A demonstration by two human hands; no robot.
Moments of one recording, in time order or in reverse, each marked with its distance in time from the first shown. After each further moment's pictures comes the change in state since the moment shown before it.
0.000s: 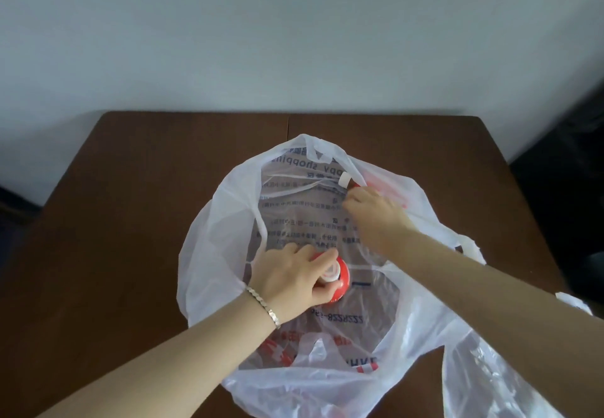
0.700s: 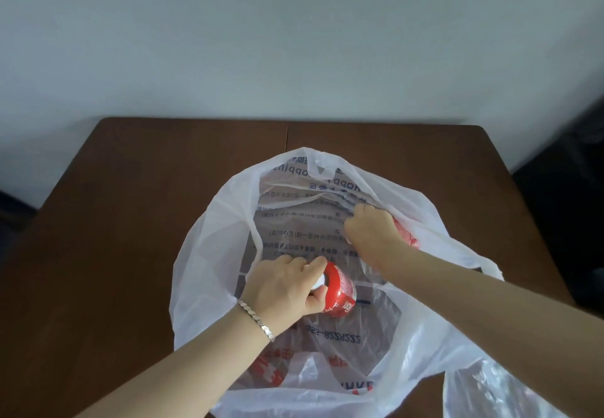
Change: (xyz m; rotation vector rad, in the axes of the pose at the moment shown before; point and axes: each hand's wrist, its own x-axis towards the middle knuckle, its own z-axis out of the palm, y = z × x) left_hand 0.009 -0.008 0.004 0.083 -0.048 -0.084; right_hand 0.022 0.000 0.005 -0.341 -0.196 0.028
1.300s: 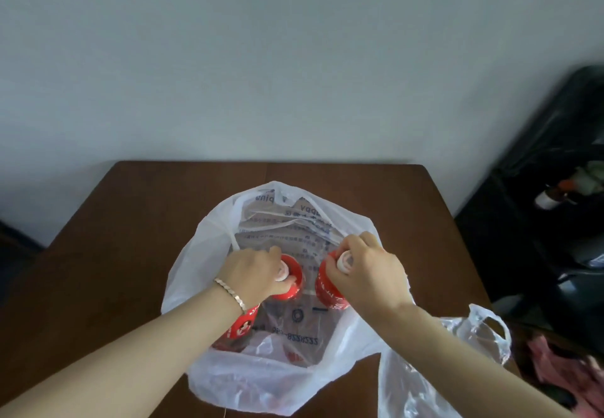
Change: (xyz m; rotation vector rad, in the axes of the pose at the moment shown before) left_hand 0.027 0.047 -0.079 0.191 -0.331 -0.198; right_hand -0.171 0.012 -0.034 0.833 0.472 0.297
